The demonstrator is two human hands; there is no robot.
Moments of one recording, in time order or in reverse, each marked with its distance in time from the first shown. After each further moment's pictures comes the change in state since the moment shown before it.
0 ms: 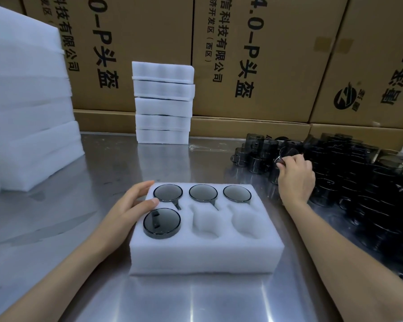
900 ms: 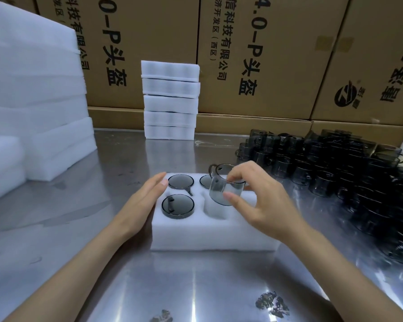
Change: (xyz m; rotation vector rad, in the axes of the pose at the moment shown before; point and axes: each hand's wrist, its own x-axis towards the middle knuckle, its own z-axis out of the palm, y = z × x) left_hand -0.006 -0.004 -0.003 0.020 -0.048 0.017; right_hand -0.096 -0.101 -0.141 0.619 -0.419 -0.541
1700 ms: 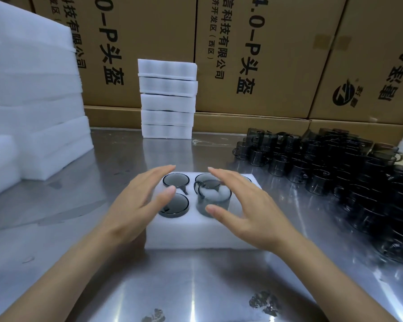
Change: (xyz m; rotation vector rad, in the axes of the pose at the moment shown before) left_hand -0.023 0.031 0.002 0.453 0.032 0.307; right_hand -0.009 -0.017 0.003 -0.007 -0.185 0.106
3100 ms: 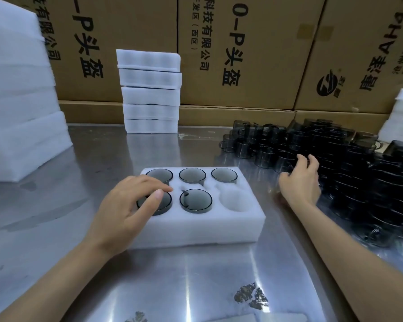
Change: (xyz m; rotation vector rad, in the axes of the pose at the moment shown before) left_hand -0.007 0.016 0.016 -0.006 0.122 0.158; right_hand 0.010 0.152 -0.024 -0.290 0.483 0.879
